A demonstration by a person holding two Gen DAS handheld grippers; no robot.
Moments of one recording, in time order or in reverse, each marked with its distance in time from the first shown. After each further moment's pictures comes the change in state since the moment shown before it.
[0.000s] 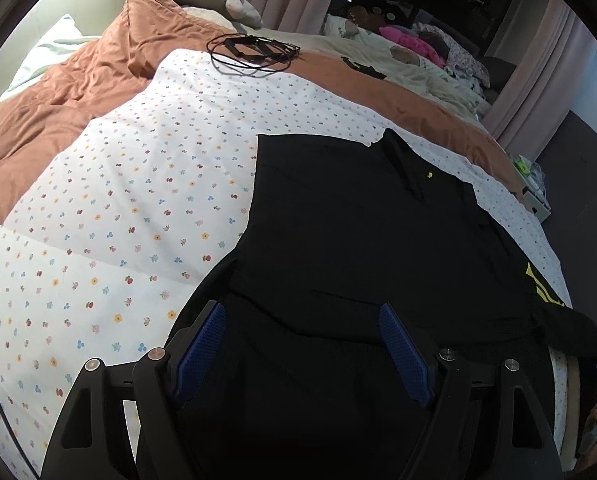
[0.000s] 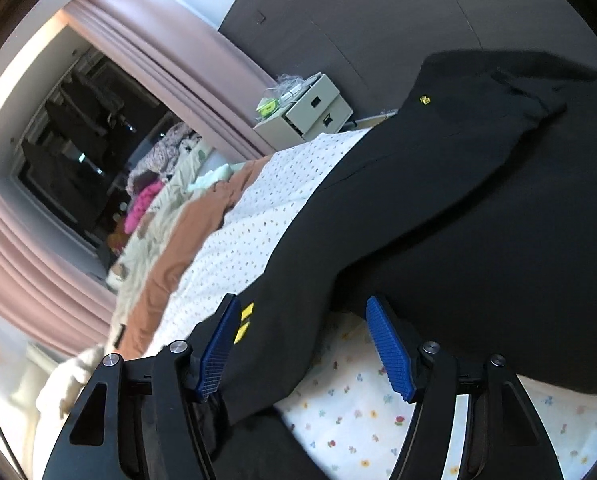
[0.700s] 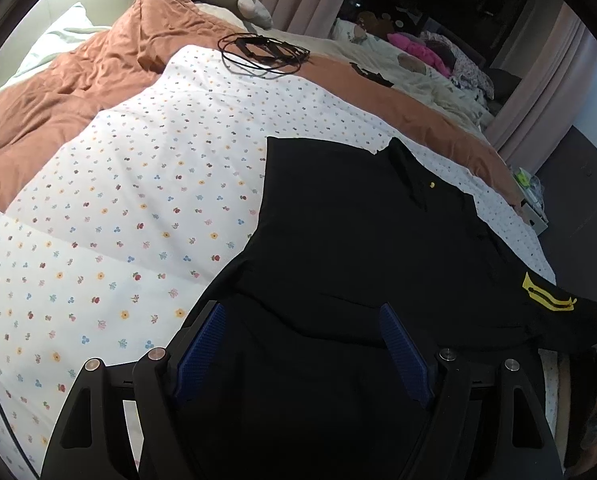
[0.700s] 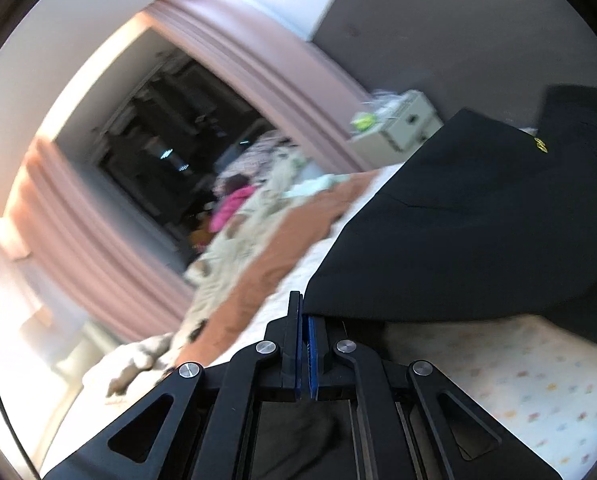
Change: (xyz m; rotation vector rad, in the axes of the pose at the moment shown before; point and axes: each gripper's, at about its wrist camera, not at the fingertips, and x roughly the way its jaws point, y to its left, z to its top) left arm -0.007 0.012 0.003 -0.050 -0.010 -0.019; right arm -0.008 0.114 -0.030 -0.138 -0.062 0.313
